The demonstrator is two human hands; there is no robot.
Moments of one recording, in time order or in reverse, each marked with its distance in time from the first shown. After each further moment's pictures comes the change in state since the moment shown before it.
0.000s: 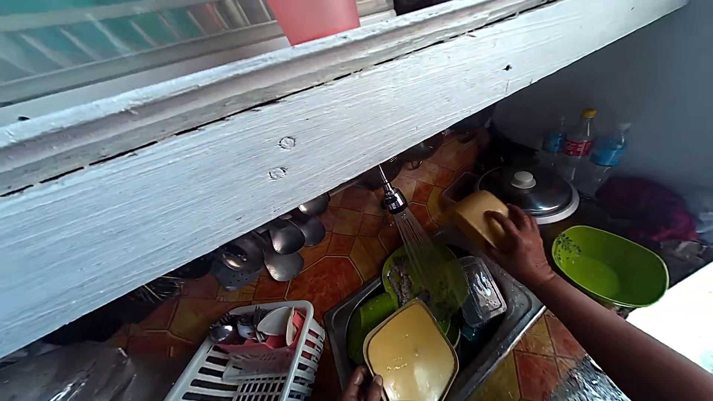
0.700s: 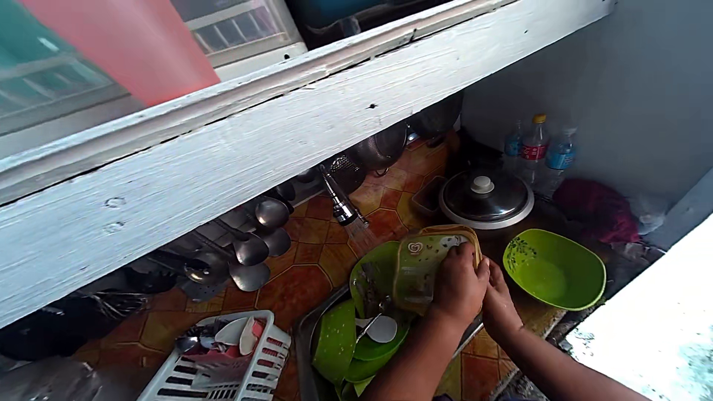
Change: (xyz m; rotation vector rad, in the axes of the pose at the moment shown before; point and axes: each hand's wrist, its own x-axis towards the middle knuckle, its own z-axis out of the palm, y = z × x) left_hand 0.041 0.148 0.317 0.860 -0.454 0.428; right_hand -0.075 0.013 -0.031 1.148 0.046 0.921
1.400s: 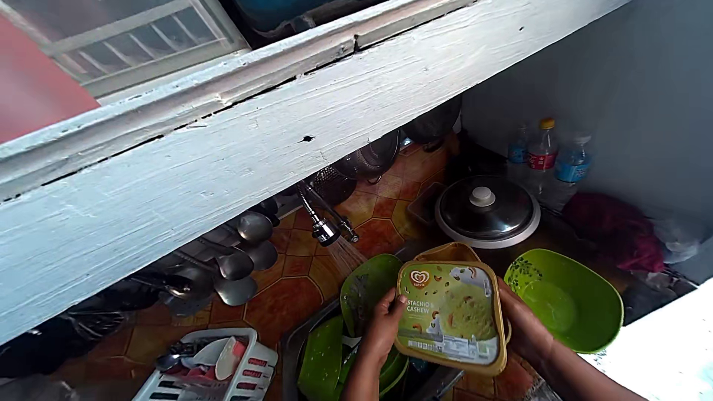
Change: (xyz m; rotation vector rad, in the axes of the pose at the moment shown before) left_hand -0.010 -0.128 -0.003 -0.712 0.157 -0.441; right_hand 0.050 -0.032 -0.045 0.153 -0.203 0.376
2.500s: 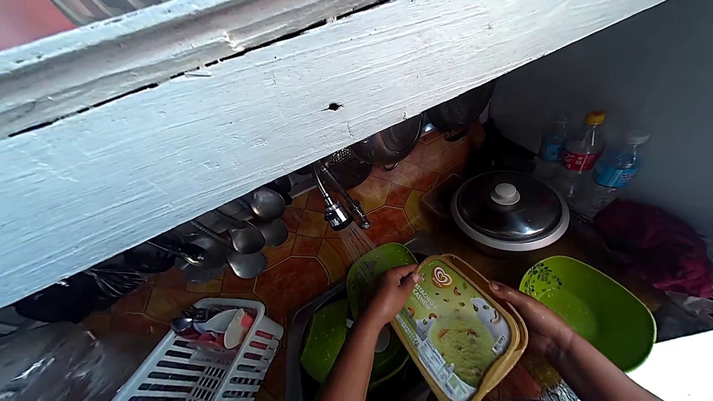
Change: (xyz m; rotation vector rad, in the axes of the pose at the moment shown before) left_hand 0.039 0.030 -0.018 0.536 -0.191 0.084; right_hand 0.017 -0.021 -0.006 -0.055 -0.242 0.317
